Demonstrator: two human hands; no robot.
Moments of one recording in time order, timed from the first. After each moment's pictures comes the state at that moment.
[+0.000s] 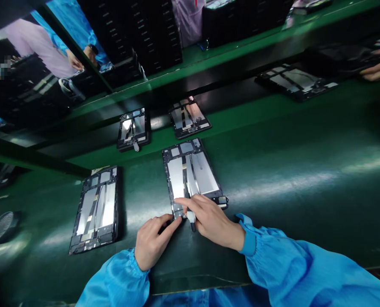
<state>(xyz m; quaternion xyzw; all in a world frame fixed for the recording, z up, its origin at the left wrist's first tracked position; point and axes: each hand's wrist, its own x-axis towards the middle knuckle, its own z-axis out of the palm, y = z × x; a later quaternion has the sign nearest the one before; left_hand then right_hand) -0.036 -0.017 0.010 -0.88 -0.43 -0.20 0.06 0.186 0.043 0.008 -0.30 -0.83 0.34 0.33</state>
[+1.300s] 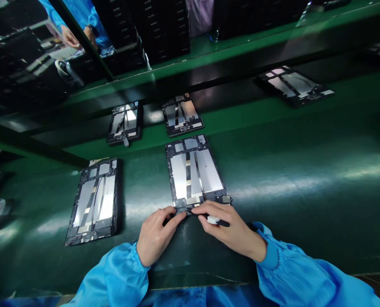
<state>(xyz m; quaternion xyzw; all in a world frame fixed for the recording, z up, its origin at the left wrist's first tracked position) -0.025 -0.015 0.007 -0.86 -0.47 -0.20 0.00 0.212 0.030 0.024 -0.34 -0.74 0.44 0.37</state>
